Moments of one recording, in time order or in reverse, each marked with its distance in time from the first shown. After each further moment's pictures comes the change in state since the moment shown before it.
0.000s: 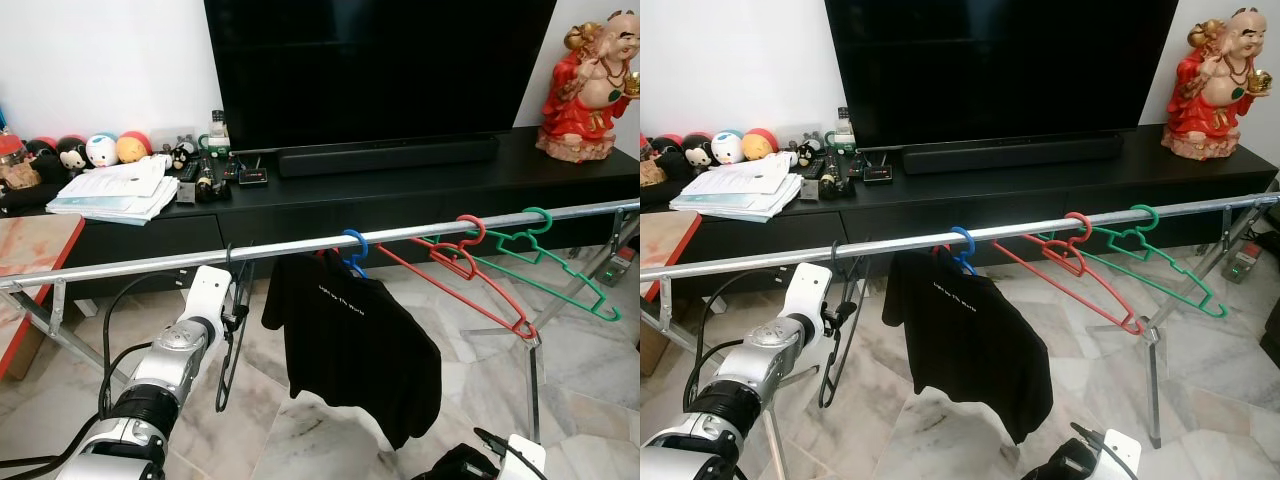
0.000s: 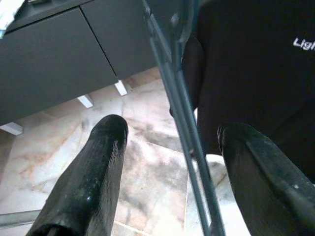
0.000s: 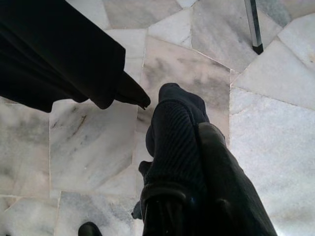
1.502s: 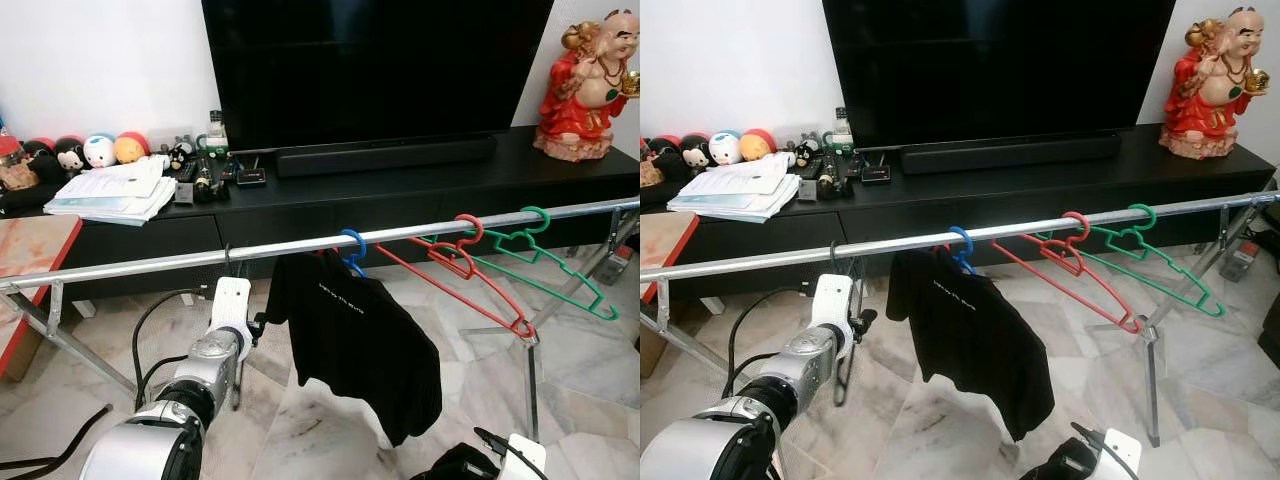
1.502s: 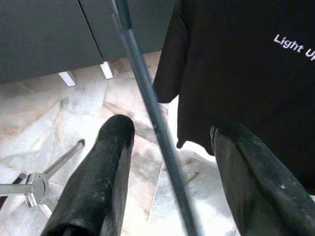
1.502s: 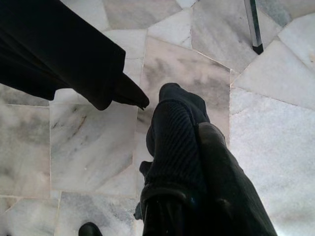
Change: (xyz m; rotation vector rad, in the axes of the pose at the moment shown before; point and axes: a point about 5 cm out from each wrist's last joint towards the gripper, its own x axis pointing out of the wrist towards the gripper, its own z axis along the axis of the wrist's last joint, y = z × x) left arm 0.009 -0.035 -0.013 -0.164 0.049 0.040; right arm 0.000 0.000 0.001 -0.004 -0.002 0.007
